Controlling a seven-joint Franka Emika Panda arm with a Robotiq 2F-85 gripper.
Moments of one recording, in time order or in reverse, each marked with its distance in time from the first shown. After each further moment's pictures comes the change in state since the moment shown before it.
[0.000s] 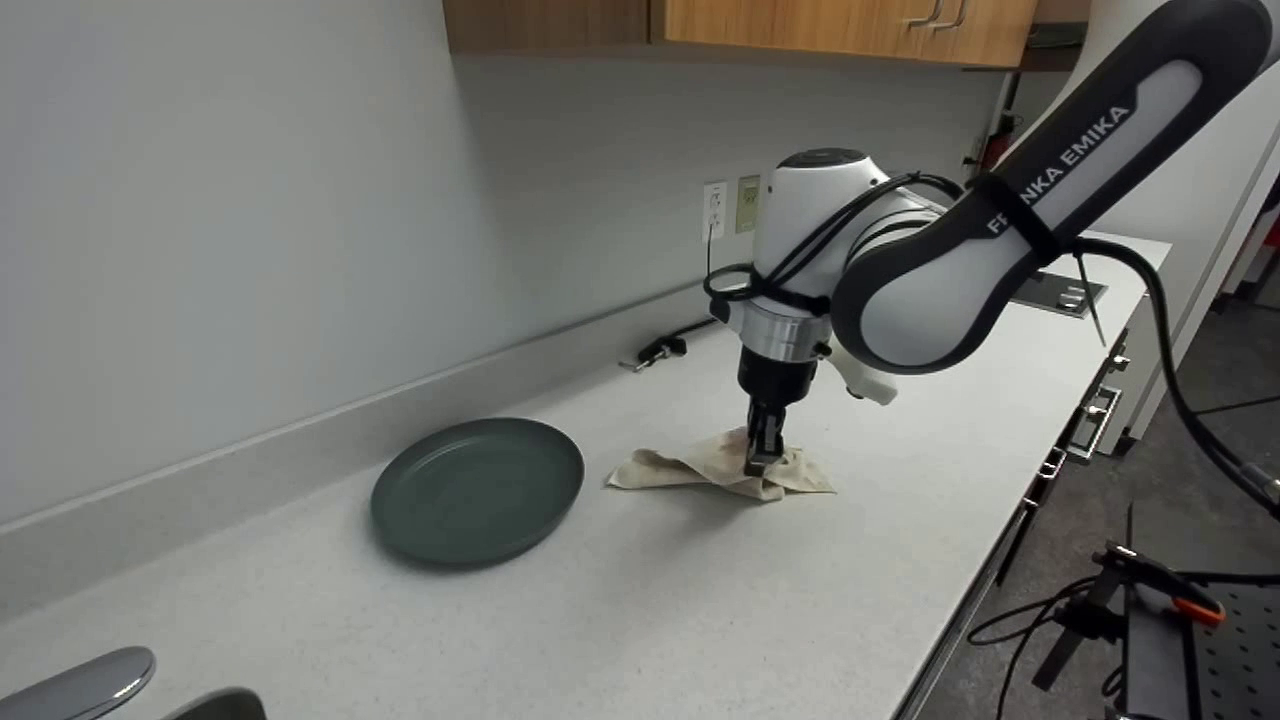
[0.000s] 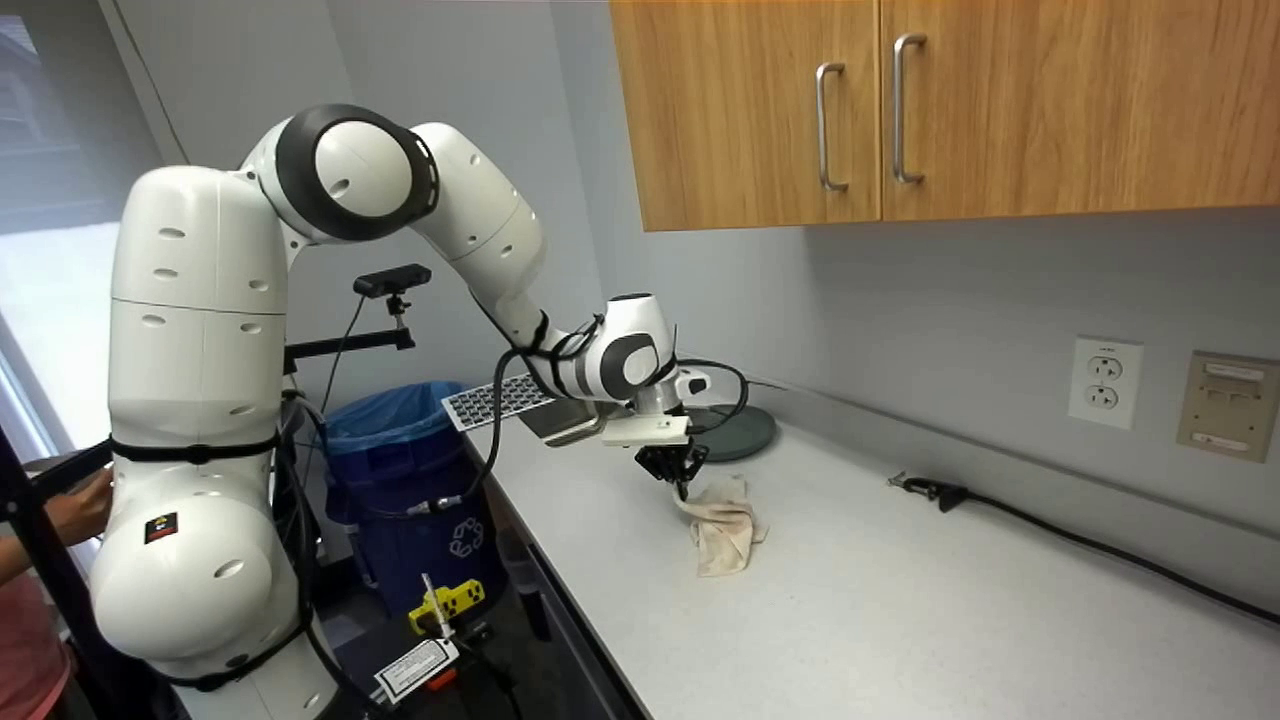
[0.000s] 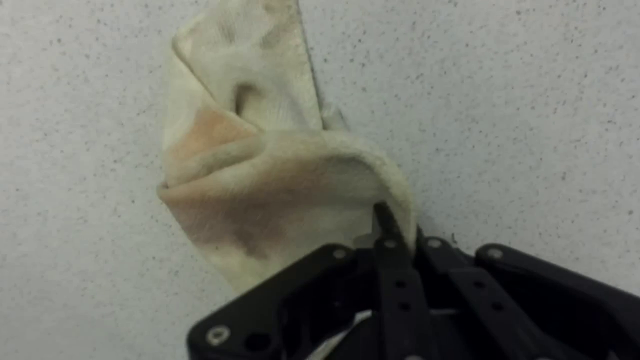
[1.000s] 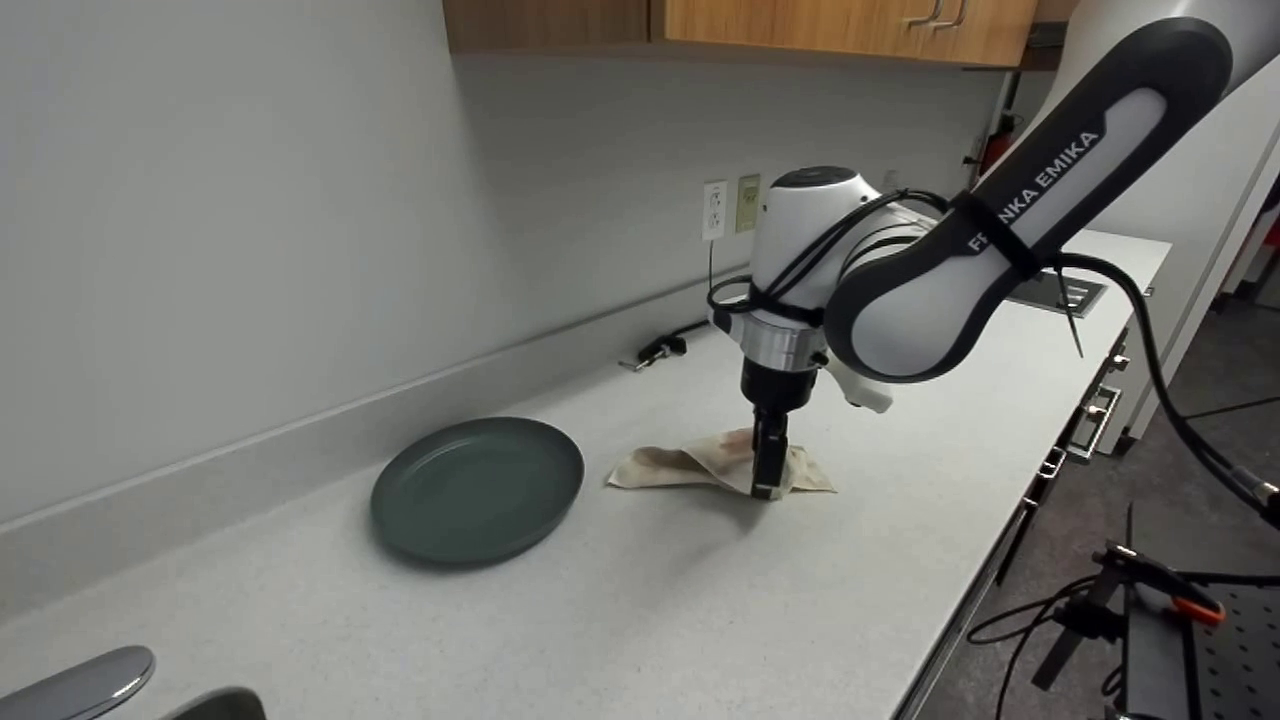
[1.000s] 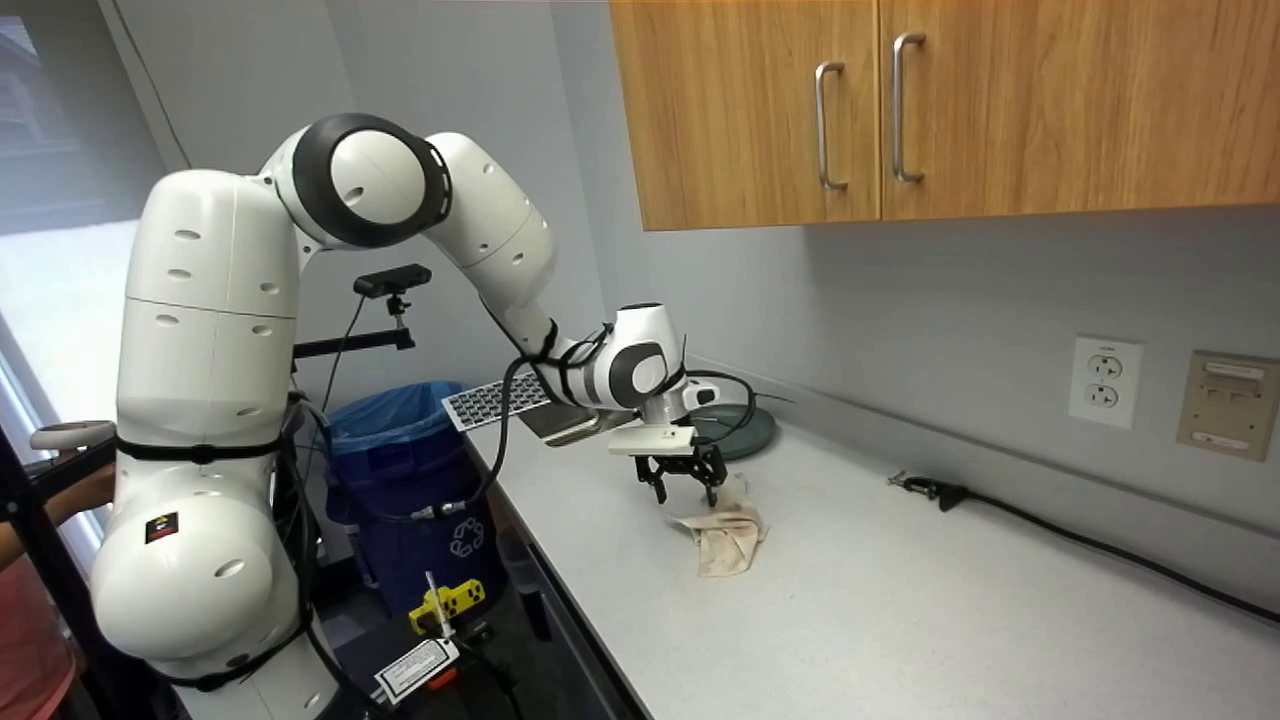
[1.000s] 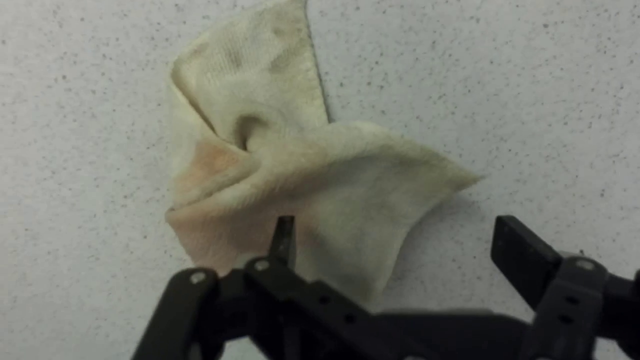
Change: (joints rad) arm 0.004 0.039 -0.026 0.021 -0.013 -0.008 0.042
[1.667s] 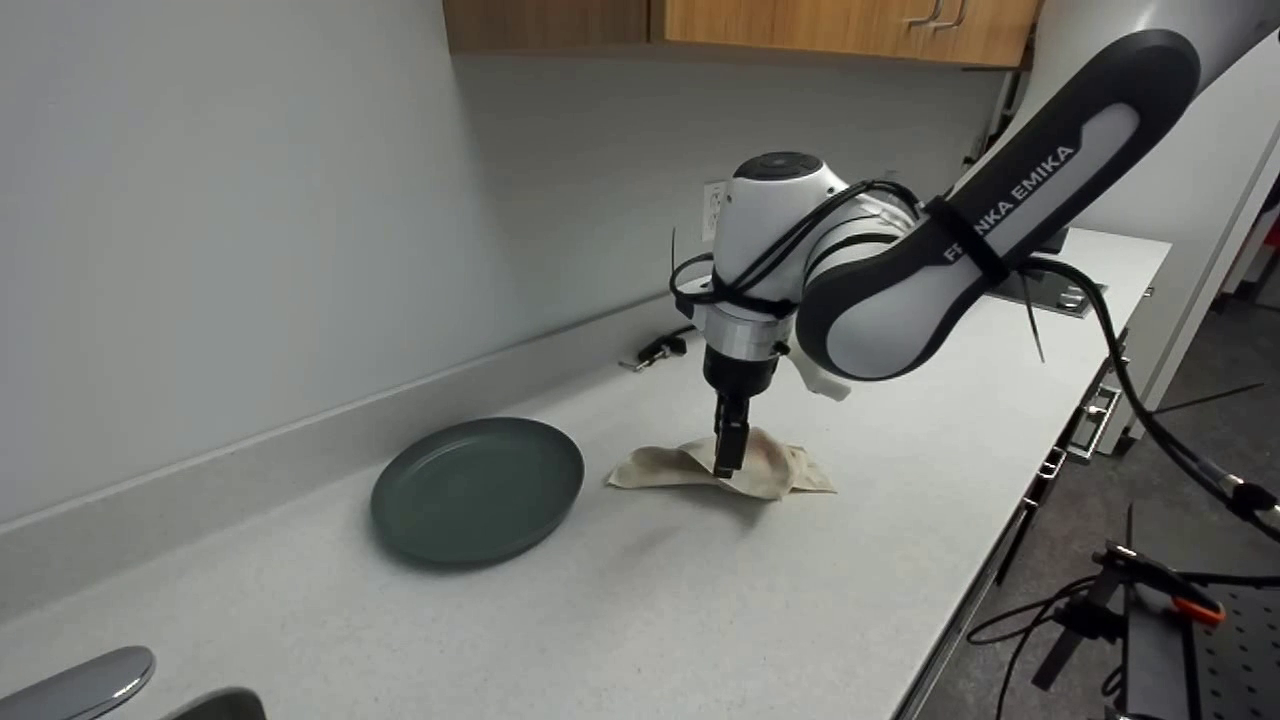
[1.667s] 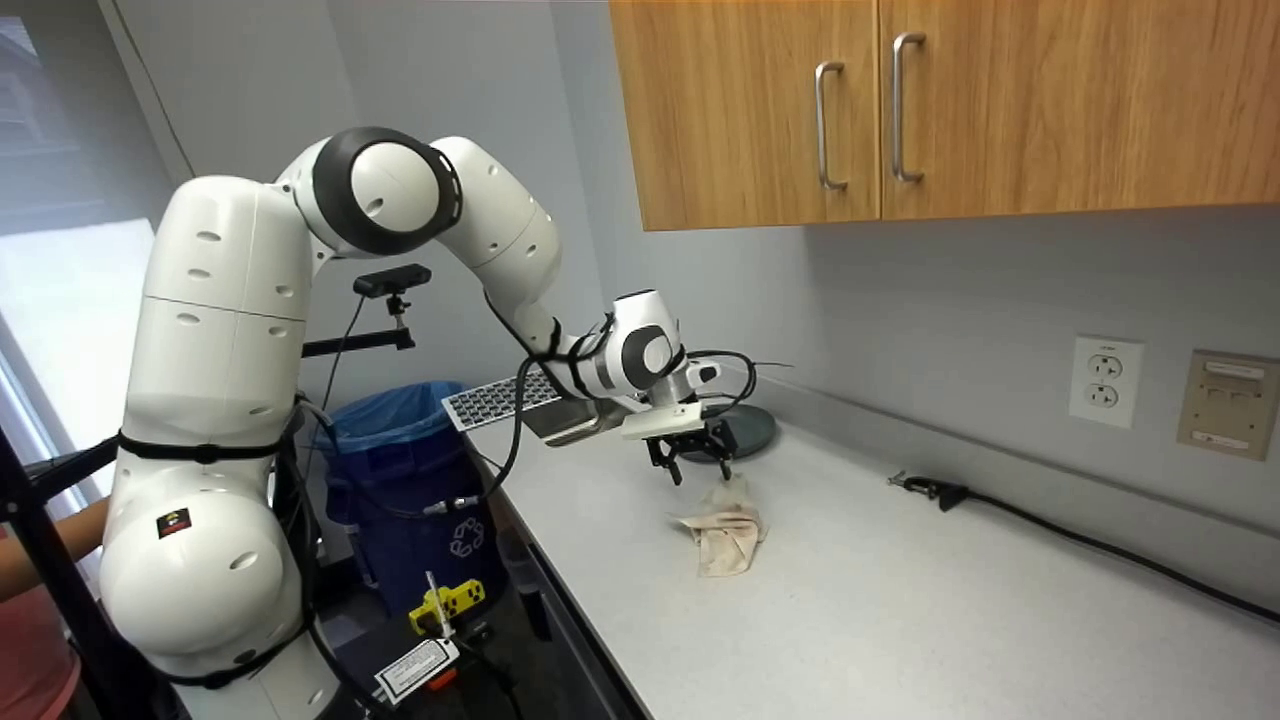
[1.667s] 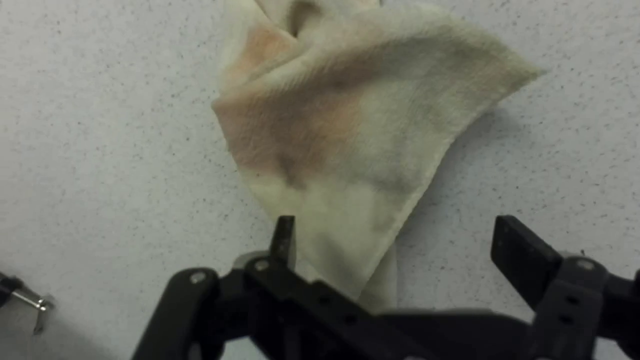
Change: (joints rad) arm 0.071 0.051 -0.047 0.117 -0.140 -0.001 0.069
